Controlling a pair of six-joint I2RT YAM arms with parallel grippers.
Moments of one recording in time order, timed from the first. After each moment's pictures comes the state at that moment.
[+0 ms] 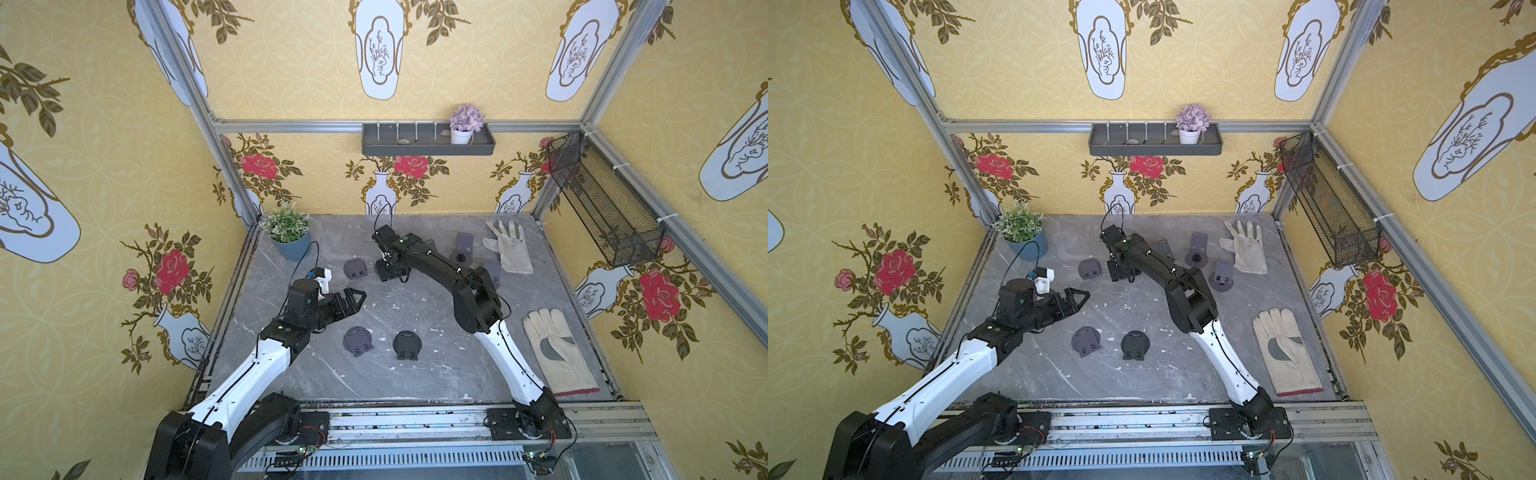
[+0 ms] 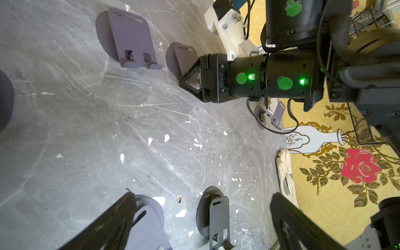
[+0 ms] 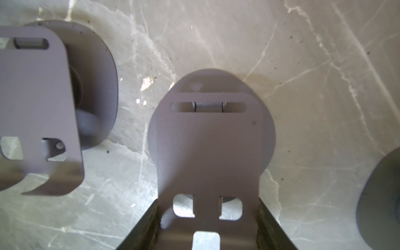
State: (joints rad) left arm -0.32 1.03 0.54 -0.11 0.40 -0.71; right arm 0.77 2.55 2.28 -0.94 0.06 0.30
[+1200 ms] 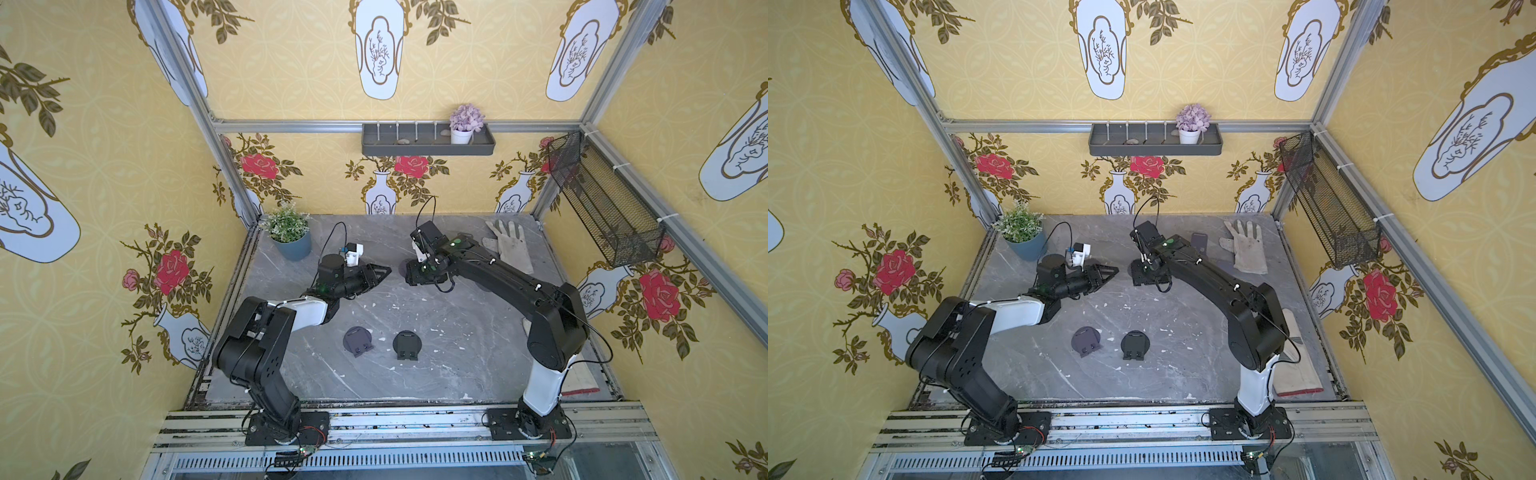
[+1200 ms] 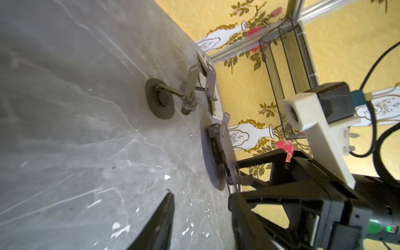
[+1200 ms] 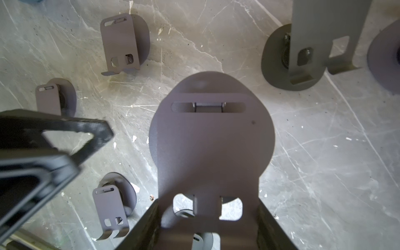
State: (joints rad) left arm -0.39 1.74 0.78 0.67 0.72 -0.93; right arm 0.74 1.82 1.58 -0.87 -0.03 0.46
